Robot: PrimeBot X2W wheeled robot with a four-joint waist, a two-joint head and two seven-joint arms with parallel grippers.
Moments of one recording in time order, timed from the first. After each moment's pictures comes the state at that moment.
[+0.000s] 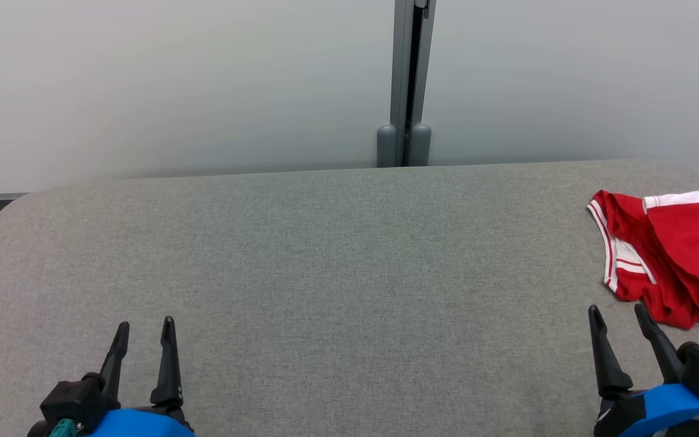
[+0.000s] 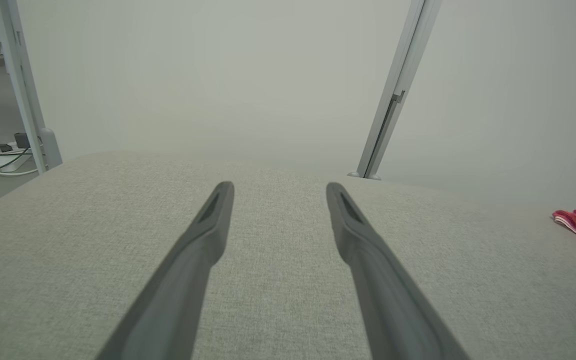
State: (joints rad) left arm -0.01 0.15 -0.05 0.31 -0.33 -0.12 -0.26; right arm 0.03 -0.08 -0.12 0.08 0.16 0.13 -0.03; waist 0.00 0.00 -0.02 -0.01
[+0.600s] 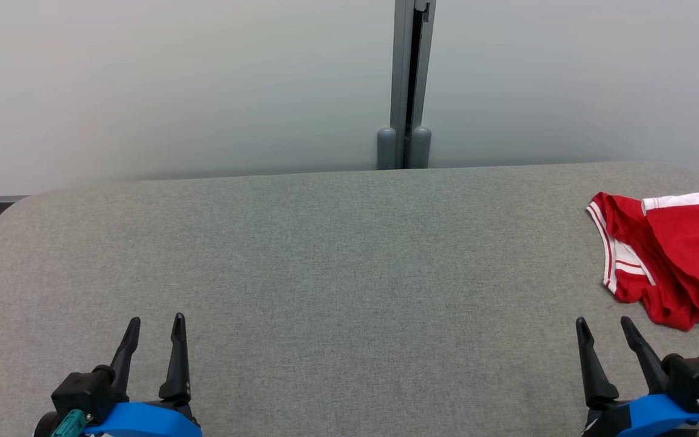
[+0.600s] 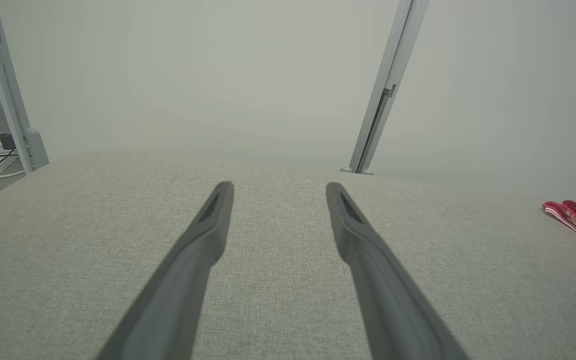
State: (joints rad) left arm -0.04 0.16 -0.09 0.36 -0.34 -0.13 -0.26; right arm 0.03 -0.07 -0.09 0.18 0.15 0.13 -0.12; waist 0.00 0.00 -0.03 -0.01
